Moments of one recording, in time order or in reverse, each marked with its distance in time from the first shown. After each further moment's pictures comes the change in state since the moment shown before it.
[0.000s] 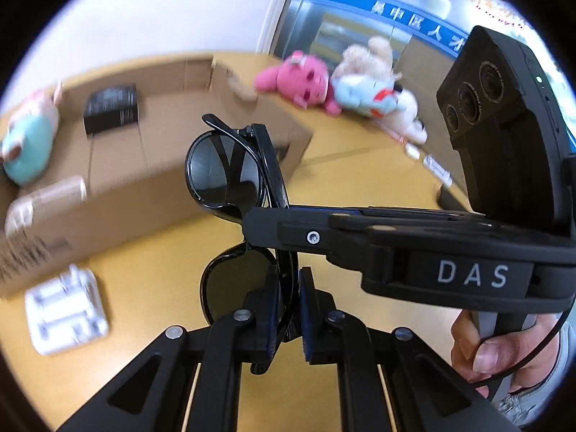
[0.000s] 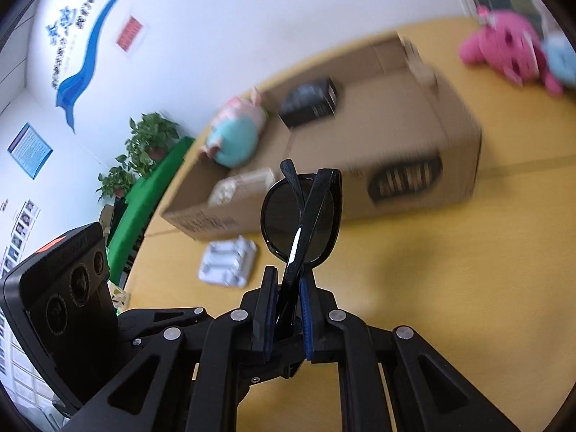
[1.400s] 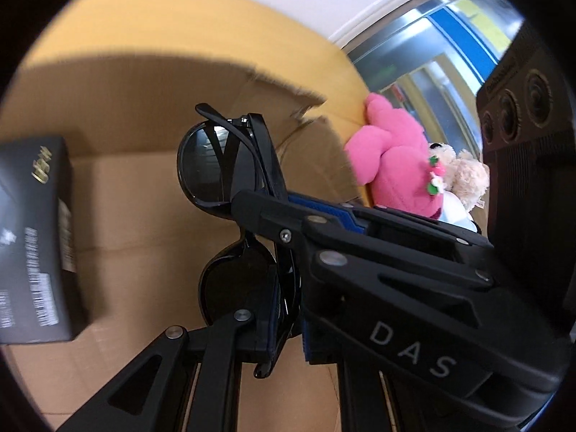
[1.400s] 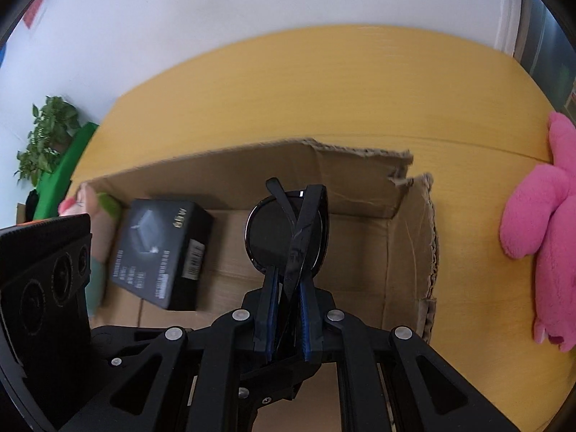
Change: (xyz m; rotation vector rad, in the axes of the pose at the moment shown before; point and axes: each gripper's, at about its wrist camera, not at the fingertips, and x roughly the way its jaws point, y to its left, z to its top) left arm 0.230 0.199 0.250 -0.425 0.210 -0.217; right arm 0.223 -0.139 0.293 -0.043 0.293 -0.335
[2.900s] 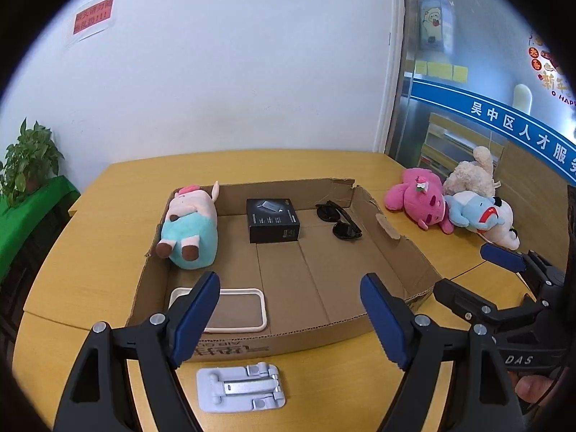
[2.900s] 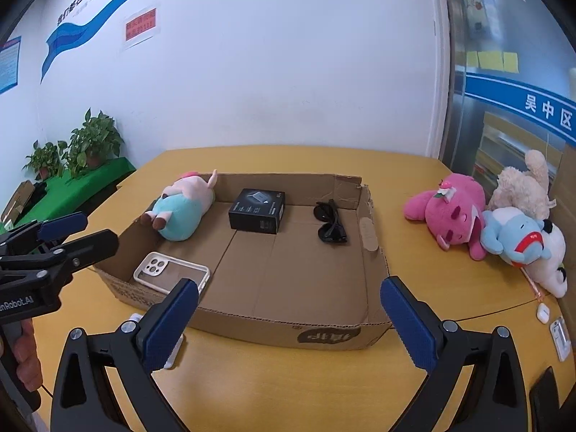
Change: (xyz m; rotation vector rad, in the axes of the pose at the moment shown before) left arm -0.277 -0.084 -0.299 0.287 -0.635 0.564; right arm -0.218 0.147 -0.308 -0.152 -0.573 -0.166
